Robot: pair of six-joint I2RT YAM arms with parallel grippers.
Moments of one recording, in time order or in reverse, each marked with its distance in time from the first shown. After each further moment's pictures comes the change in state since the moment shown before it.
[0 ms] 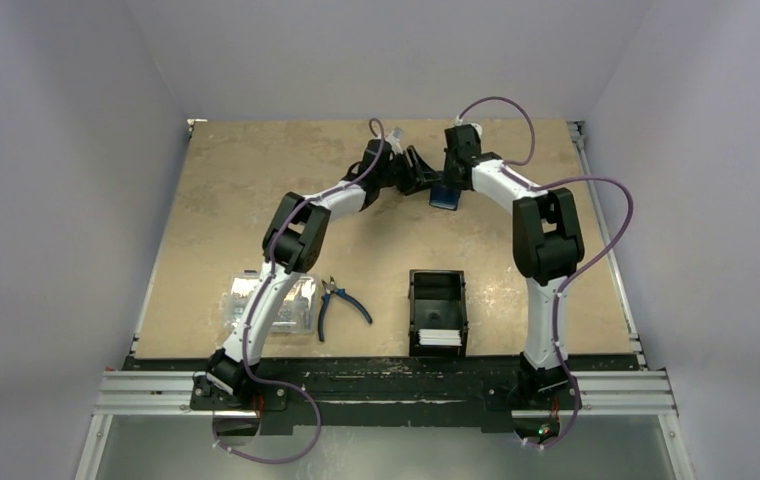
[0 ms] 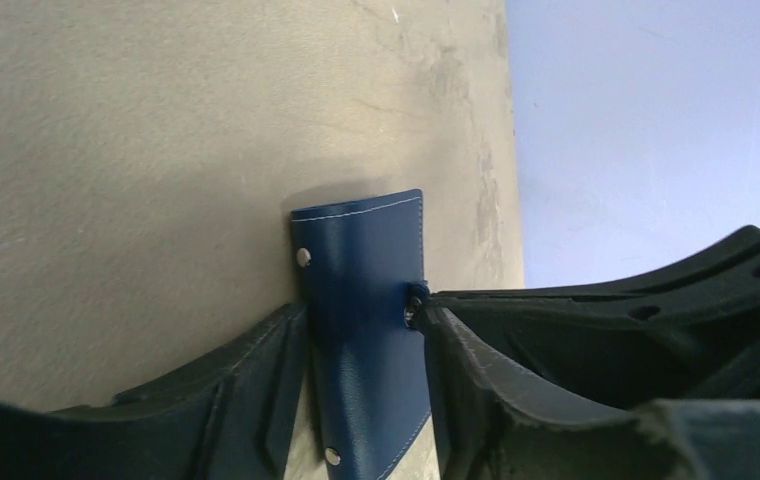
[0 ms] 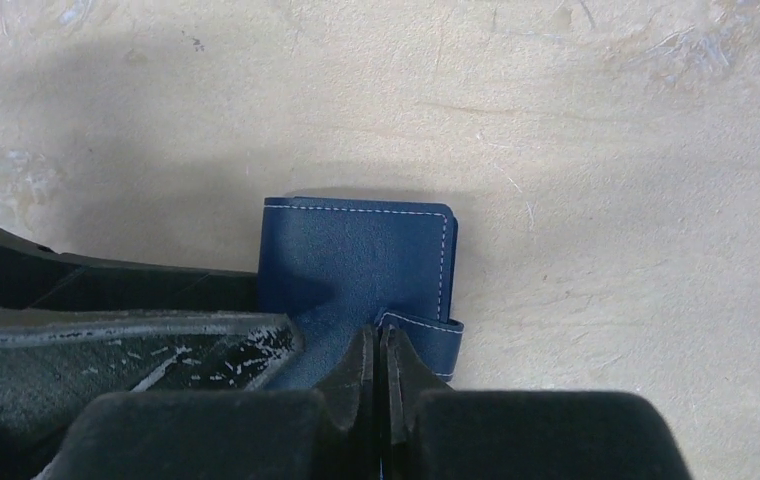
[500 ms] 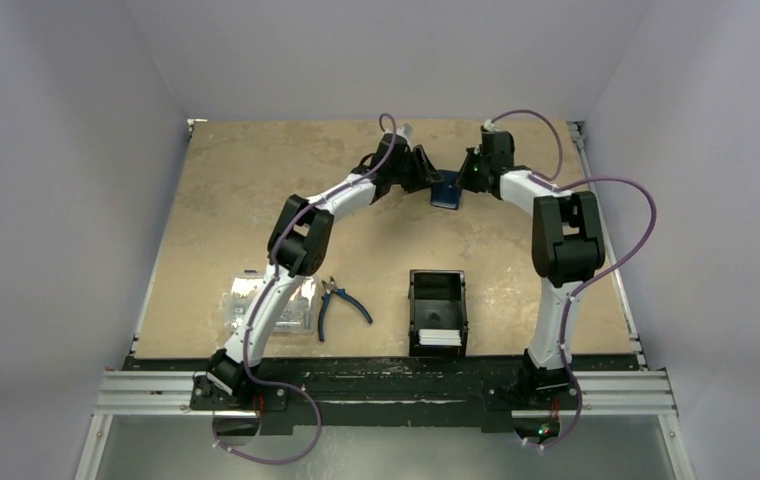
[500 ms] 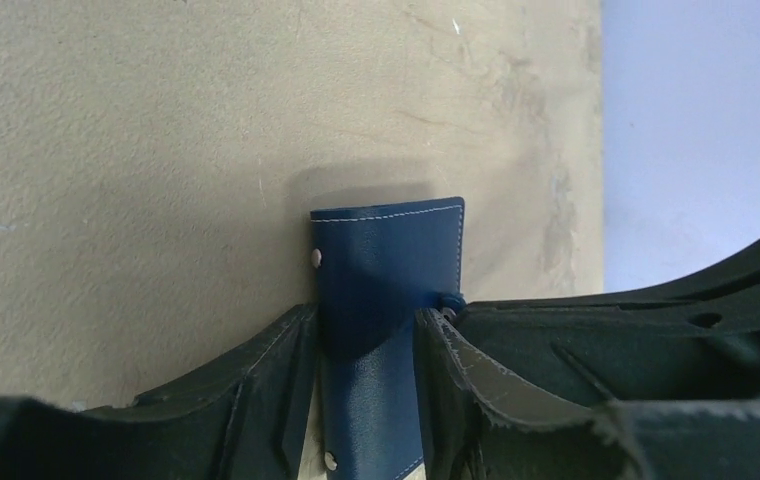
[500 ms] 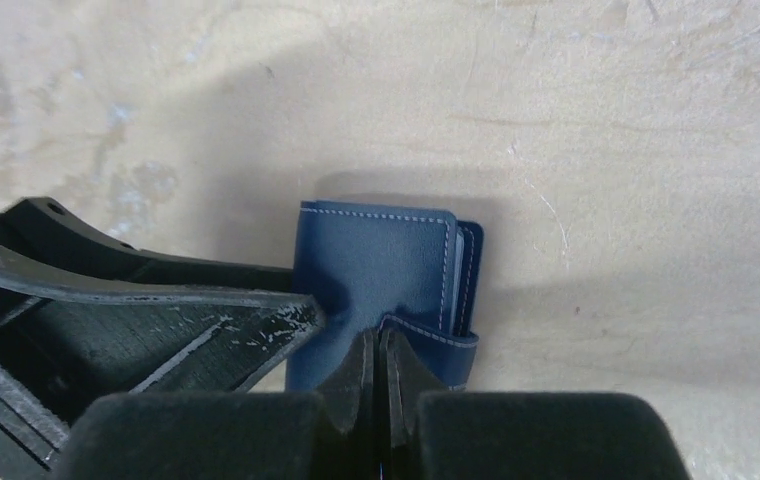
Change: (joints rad) left arm -0.044 -0.008 0.124 -0.267 -0.165 0.127; right arm -0.130 -0.059 -0.164 0.228 -0.367 0.074
